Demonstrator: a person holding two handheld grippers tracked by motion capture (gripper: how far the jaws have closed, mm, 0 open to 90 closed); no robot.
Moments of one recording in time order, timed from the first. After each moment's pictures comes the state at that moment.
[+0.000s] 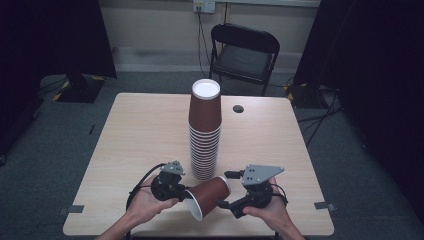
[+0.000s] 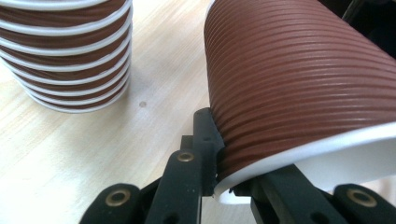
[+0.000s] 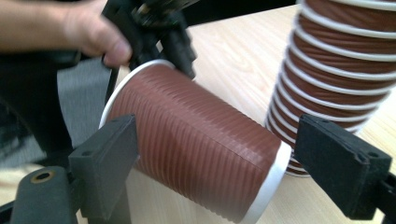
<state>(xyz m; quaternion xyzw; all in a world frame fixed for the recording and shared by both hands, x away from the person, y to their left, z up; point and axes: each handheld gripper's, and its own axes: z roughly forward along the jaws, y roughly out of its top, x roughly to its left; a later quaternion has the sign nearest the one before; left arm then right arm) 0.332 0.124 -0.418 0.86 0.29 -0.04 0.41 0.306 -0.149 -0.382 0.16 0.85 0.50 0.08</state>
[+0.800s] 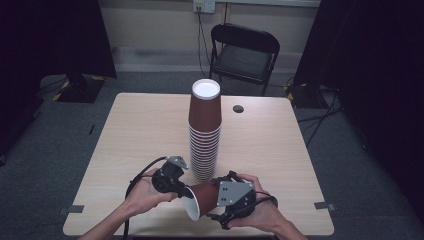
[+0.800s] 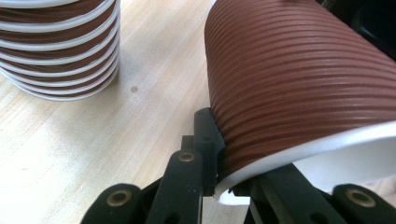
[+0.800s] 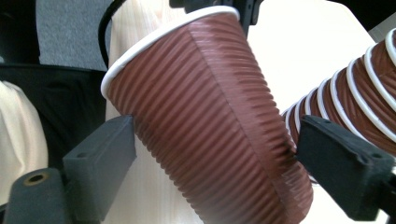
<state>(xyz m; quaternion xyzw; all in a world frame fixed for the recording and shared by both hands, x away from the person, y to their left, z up) 0.348 0.120 -0.404 0.89 0.27 -0.10 0.35 0.290 -0.108 -0.387 0.01 0.91 0.39 0.16</state>
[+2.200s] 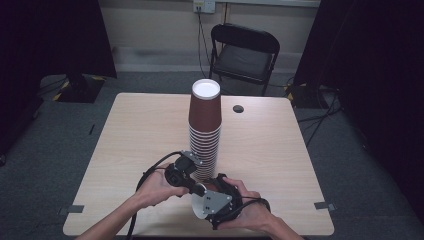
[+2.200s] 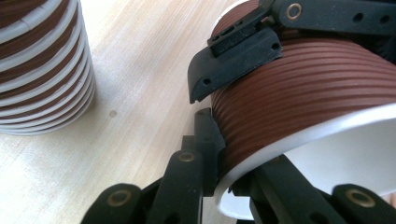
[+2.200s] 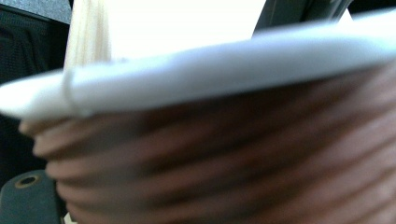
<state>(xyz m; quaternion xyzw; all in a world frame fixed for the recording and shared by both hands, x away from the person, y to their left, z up) 0.361 0.090 -0.394 0.91 0.25 -0.11 0.33 0.289 -0.080 -0.417 -0.03 0.92 0.32 0.23</state>
